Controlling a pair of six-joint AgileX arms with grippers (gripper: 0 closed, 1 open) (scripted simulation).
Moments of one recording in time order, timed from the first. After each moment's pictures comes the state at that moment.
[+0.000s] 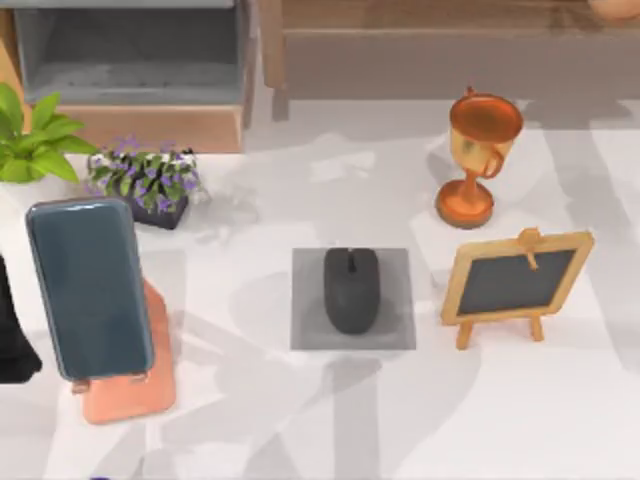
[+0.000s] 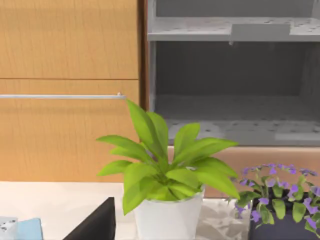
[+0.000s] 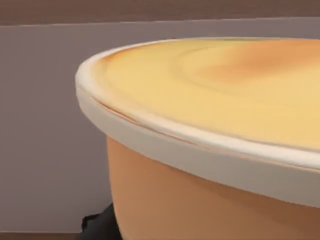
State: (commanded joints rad) left arm 0.00 0.00 0.00 0.00 0.00 0.00; right arm 0.09 1.92 1.05 1.10 0.07 0.03
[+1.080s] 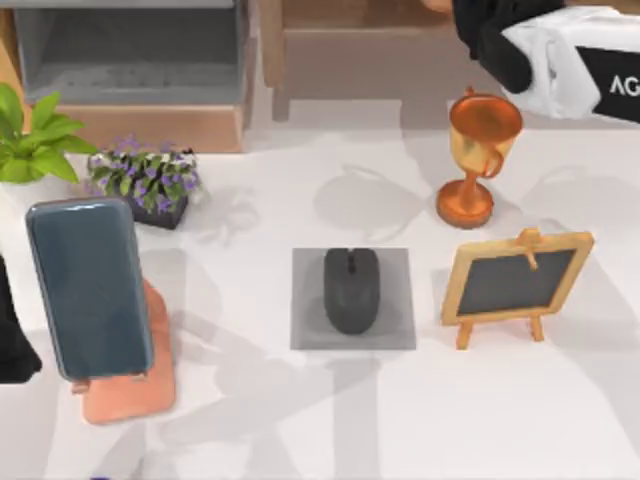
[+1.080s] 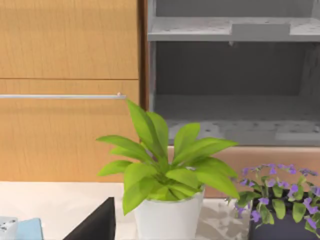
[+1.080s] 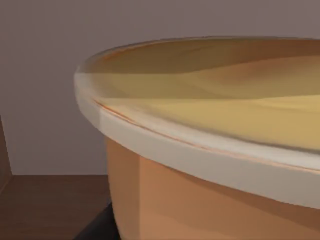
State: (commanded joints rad) left arm 0.00 0.00 0.00 0.00 0.00 0.00; right arm 0.44 2.14 1.60 0.50 0.48 0.02
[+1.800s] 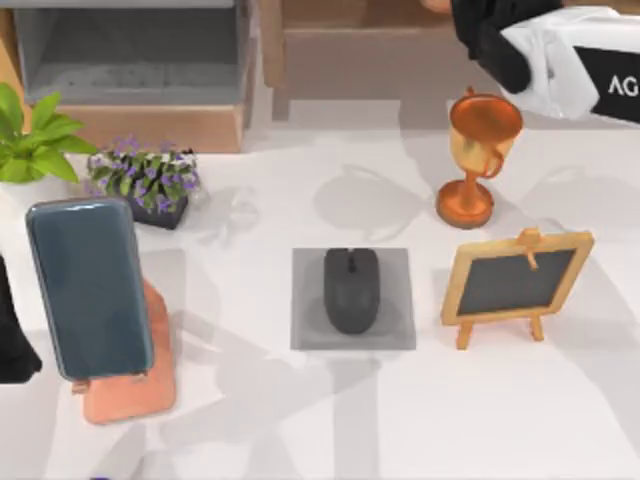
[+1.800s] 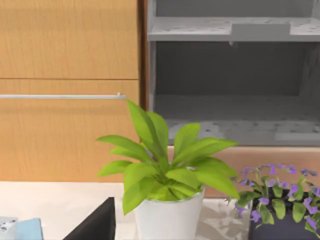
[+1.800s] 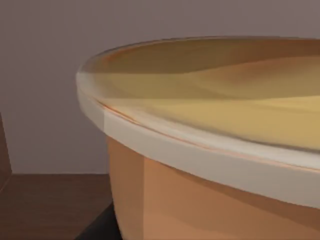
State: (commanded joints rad) left arm 0.00 0.00 0.00 0.00 0.00 0.00; right arm 0.44 2.14 1.60 0.50 0.48 0.02
